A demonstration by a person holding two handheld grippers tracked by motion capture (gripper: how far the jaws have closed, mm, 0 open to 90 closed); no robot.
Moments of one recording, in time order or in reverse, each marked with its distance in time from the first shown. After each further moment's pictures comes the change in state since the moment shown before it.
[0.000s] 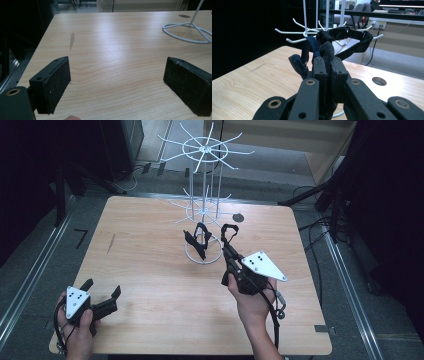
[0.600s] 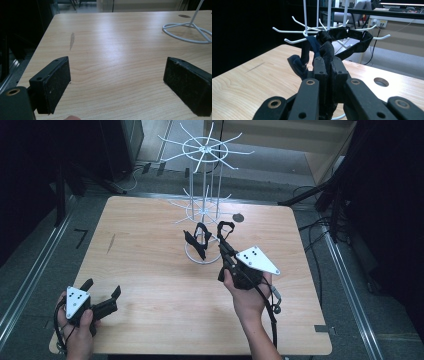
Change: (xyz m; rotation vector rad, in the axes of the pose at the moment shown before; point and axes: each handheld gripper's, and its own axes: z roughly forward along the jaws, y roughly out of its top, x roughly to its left) left arm 0.000 0.000 0.000 -0.002 0.000 0.000; right arm 0.002 0.002 0.015 0.018 -0.003 -0.005
